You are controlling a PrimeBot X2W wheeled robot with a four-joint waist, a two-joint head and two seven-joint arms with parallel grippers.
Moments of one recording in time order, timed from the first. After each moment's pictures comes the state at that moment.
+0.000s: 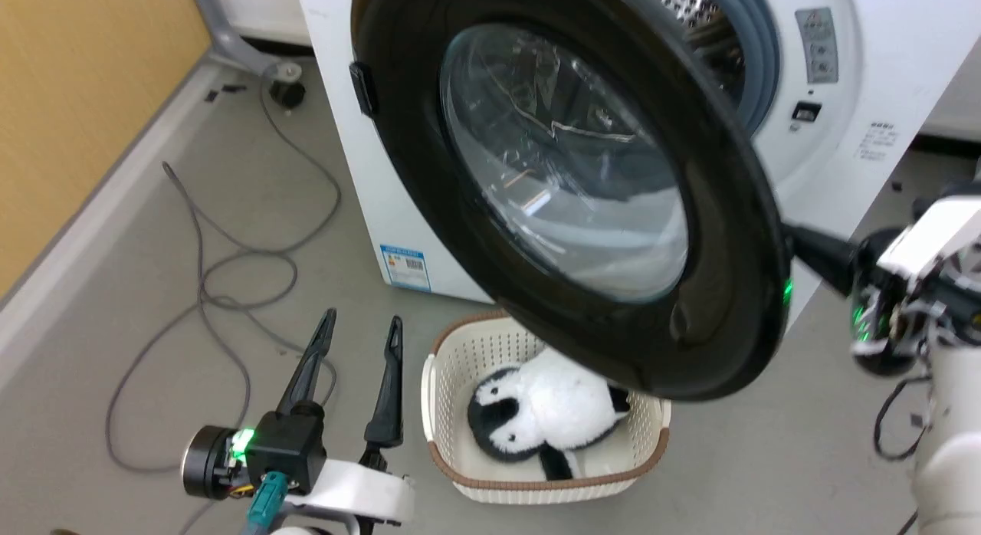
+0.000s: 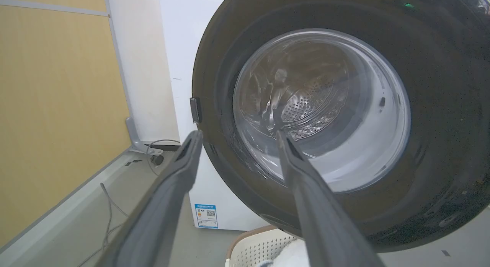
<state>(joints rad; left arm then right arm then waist) -0.07 0.05 -0.18 0.02 -0.07 0.04 -0.26 -0.77 -0.11 -0.45 0.74 1.04 0.13 0.96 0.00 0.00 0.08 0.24</state>
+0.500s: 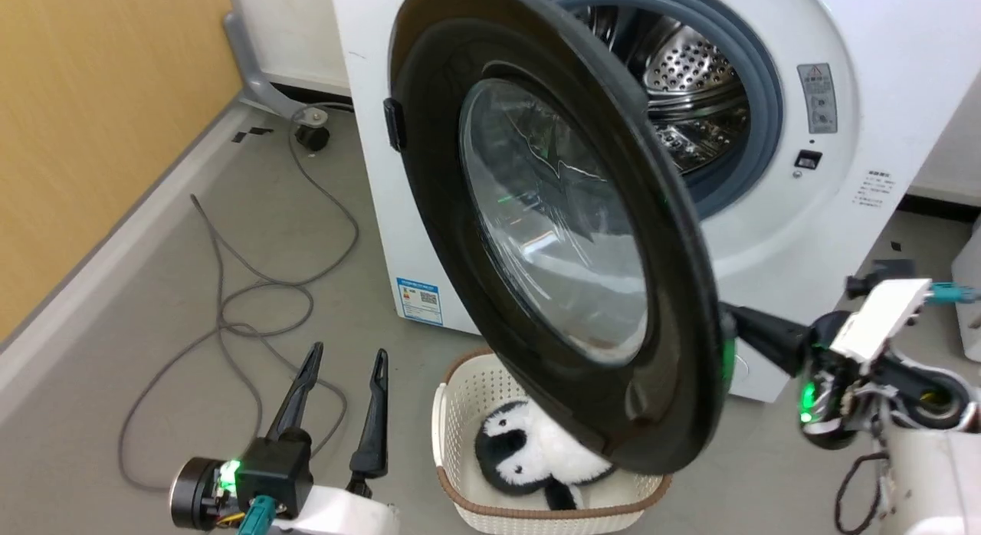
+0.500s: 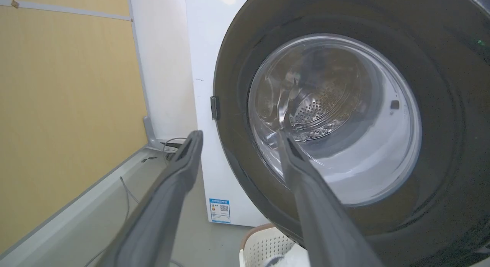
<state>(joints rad) -0.01 0.06 -0.15 0.03 -0.06 0.01 -0.26 -0.55 -0.06 -0.34 0.60 1.21 0.13 1.03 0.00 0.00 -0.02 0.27</state>
